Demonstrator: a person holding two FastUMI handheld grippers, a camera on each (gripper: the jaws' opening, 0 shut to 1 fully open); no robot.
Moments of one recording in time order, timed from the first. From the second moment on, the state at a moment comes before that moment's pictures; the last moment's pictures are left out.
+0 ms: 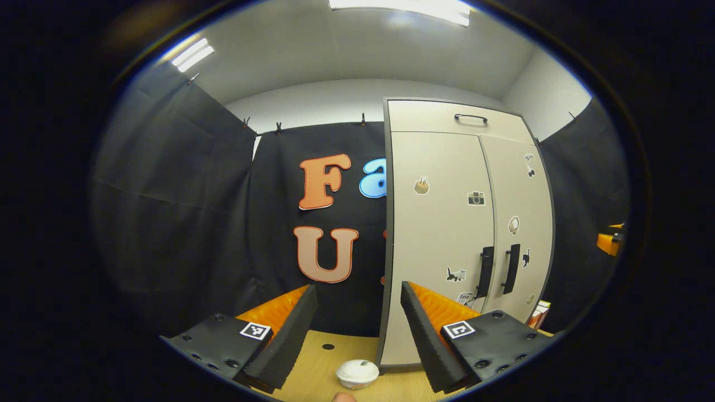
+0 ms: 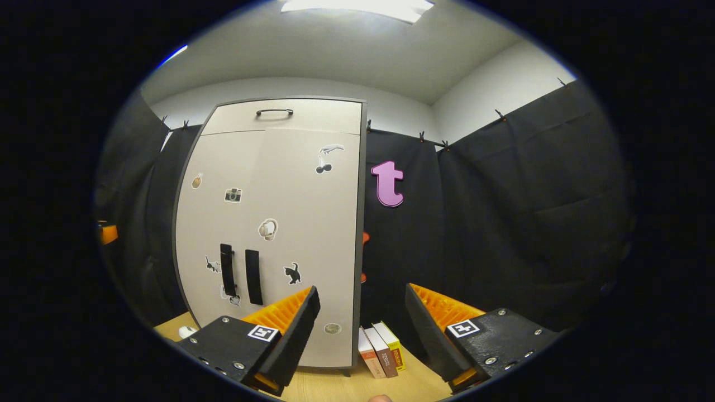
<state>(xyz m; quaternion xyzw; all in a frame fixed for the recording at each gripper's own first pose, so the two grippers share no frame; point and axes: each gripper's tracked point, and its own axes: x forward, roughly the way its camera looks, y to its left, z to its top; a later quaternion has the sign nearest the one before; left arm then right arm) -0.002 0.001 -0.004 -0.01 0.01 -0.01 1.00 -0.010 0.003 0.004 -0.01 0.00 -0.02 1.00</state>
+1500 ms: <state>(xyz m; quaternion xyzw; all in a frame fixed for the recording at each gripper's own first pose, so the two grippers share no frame) 0.001 0.030 -0.027 0.01 0.02 0.00 1.00 0.150 0.208 -0.078 0.01 0.07 0.08 0.99</state>
